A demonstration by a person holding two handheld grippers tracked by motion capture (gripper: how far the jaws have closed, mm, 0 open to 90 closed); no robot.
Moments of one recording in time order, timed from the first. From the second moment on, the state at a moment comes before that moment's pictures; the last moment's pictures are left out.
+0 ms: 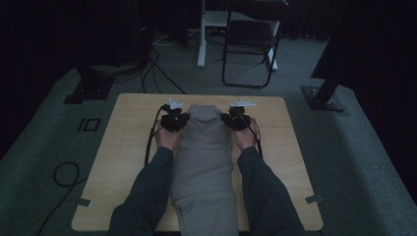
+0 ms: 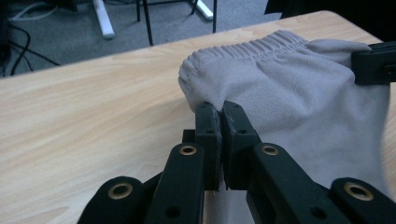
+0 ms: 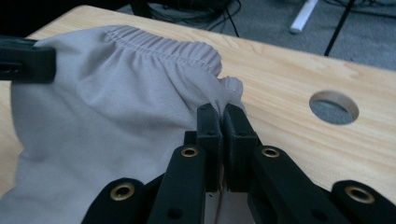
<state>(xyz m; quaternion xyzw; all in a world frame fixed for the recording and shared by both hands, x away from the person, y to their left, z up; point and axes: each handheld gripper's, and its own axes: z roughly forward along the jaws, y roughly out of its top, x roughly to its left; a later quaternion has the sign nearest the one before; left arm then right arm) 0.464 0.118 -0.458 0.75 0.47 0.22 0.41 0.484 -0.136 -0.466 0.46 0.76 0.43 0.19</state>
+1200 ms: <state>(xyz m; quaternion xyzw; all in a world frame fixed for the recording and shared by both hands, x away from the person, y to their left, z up) 0.338 0.130 -0.544 0.82 0.43 0.11 0.36 0.365 -0.143 -0.535 0.38 0.85 0.35 0.11</state>
